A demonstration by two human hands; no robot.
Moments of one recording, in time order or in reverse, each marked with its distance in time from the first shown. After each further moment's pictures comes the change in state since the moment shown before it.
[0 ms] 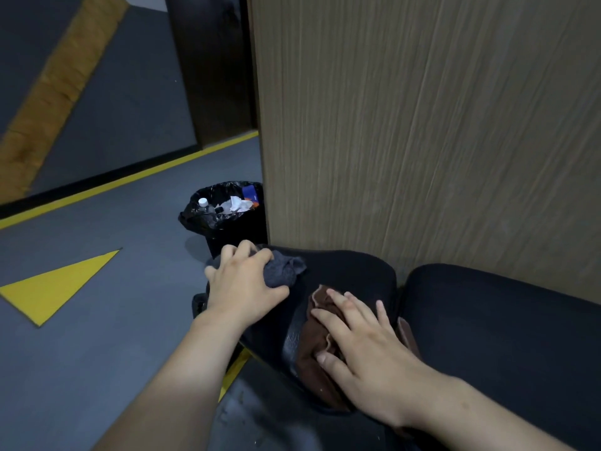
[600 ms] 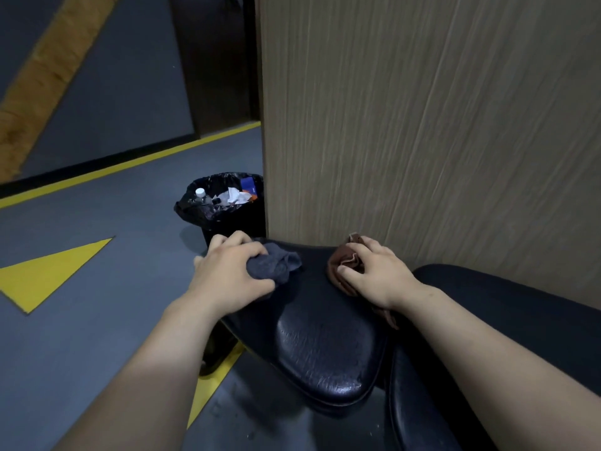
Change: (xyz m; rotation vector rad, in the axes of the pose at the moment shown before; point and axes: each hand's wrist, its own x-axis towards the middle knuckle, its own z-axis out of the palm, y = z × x) left_hand 0.008 -0.025 -0.009 -0.185 -0.084 0.031; right_hand 0.102 0.075 -0.024 0.059 0.139 0.293
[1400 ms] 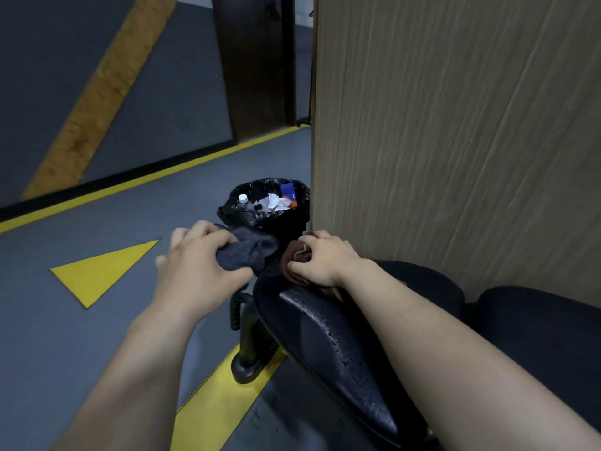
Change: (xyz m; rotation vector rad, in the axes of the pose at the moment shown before) left_hand -0.011 -0.070 -0.065 0.057 0.313 -0.184; right_hand 0.100 -0.138 0.049 -0.022 -0.124 -0.200
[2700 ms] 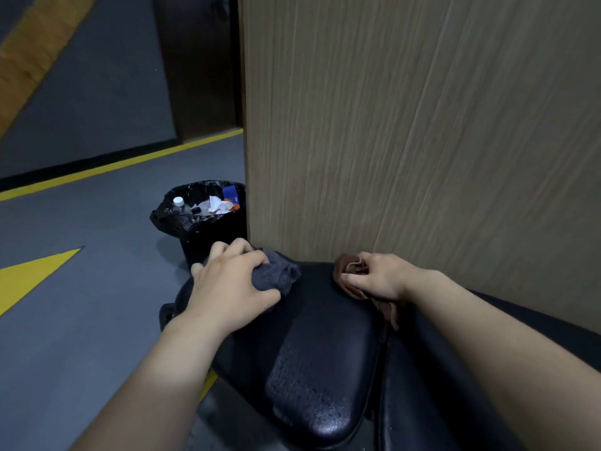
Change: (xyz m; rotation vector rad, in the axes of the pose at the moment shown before) left_hand -0.010 0.100 0.085 -0.011 -0.214 0.238; right_hand -0.096 0.172 -0.059 -0.055 -0.099 0.304
